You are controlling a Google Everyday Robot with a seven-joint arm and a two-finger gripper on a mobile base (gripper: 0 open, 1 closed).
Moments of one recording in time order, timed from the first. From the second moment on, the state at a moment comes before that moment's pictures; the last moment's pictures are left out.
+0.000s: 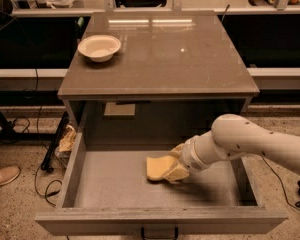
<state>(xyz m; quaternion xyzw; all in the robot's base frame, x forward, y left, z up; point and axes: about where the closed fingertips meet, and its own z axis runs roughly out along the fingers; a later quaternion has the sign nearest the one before) 0.494 -0.071 0.607 -0.57 0.76 0.19 0.25</state>
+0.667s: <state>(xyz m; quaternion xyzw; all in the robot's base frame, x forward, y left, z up) 0.501 -0.094 0.674 -0.57 0.74 0.19 0.30</state>
